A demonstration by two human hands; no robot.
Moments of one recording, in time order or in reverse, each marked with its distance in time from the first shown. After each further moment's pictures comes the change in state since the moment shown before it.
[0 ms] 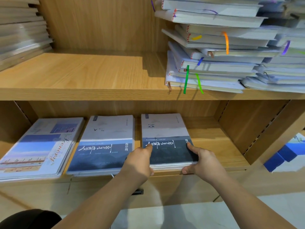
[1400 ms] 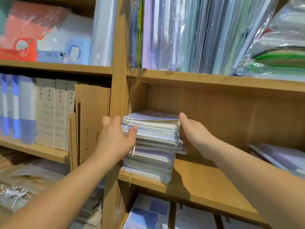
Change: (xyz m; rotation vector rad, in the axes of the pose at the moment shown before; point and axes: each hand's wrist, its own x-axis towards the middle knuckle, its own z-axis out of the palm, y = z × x) left_hand -0.237 -0.260 -0.420 -0.309 1.132 -0.207; right_hand -0.139 -0.543 -0.116 0.386 0.089 -0.613
